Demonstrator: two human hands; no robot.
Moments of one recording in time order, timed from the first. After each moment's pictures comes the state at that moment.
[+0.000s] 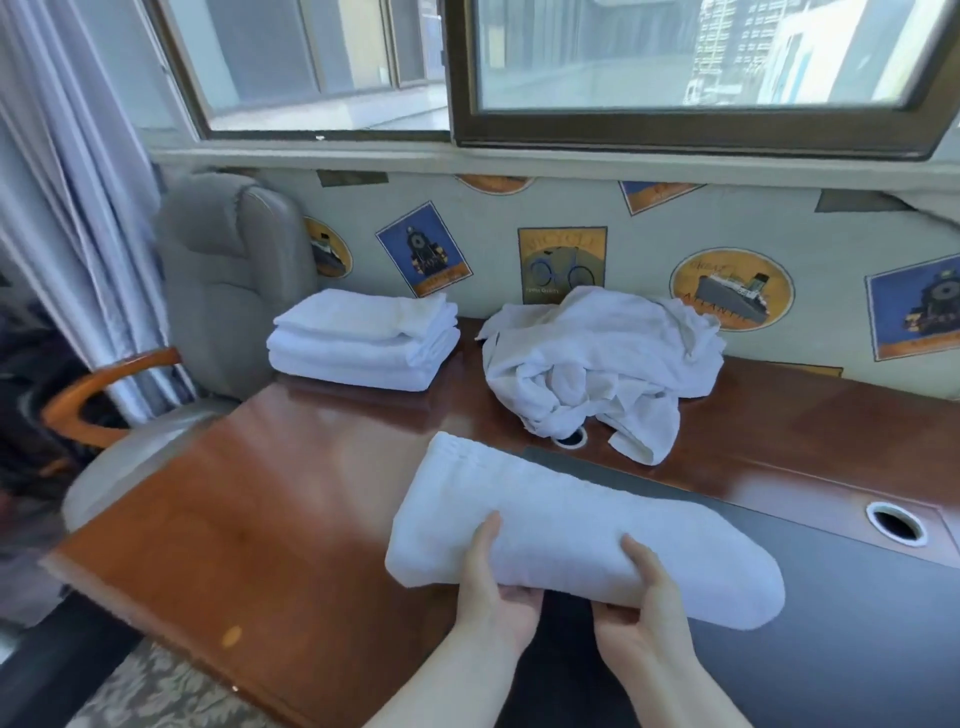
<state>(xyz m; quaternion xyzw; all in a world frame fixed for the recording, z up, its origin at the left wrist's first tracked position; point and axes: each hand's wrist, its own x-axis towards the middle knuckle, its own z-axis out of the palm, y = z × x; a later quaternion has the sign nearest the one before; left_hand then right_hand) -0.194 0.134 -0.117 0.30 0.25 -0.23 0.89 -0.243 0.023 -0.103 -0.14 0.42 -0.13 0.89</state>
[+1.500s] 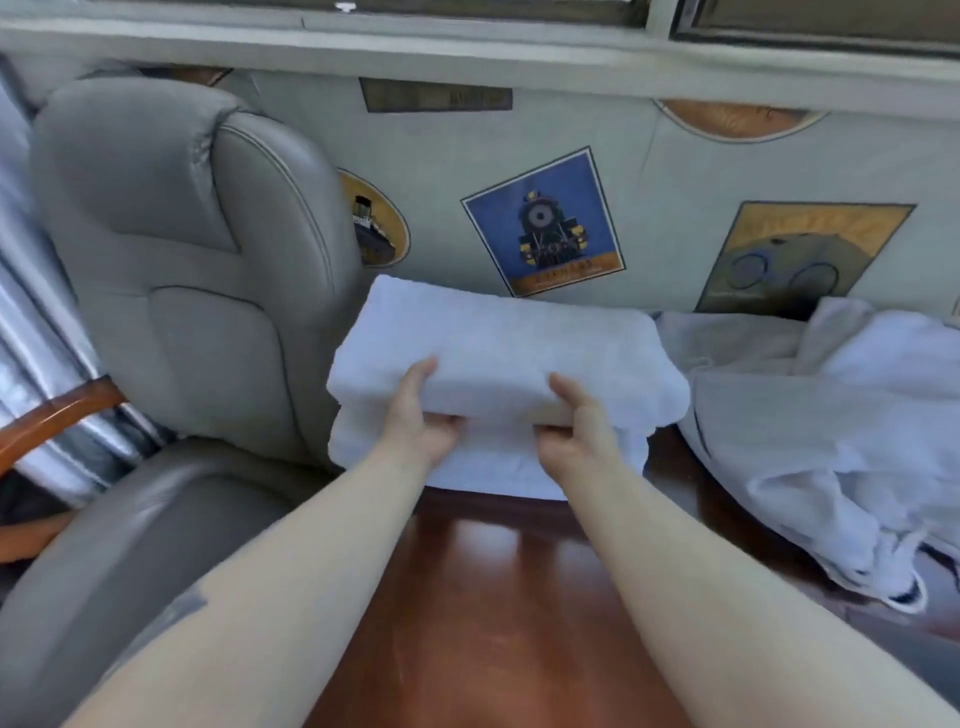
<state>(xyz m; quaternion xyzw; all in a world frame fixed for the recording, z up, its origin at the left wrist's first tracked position) 0.391 0.375 -0.104 0.35 0.18 -0.27 0.88 0.321 0.249 -0.092 -0.19 0.34 -0.14 0.91</state>
